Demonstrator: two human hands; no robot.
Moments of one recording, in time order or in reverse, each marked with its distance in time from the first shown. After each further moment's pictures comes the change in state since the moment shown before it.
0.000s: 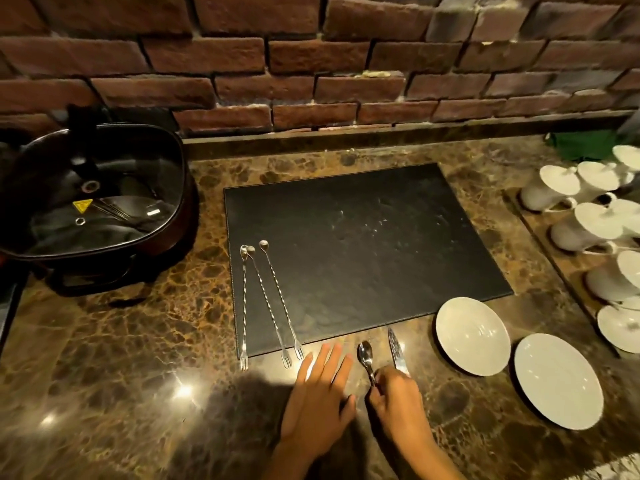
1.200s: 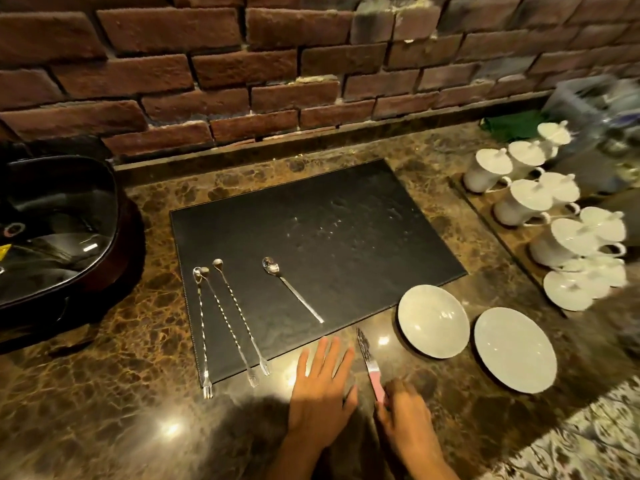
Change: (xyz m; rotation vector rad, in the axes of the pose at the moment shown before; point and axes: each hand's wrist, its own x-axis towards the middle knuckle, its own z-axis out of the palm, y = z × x) left_hand 0.033 0.042 -0.006 -0.019 0.044 0.092; right_hand -0.017 0.057 -0.007 0.009 0.007 0.177
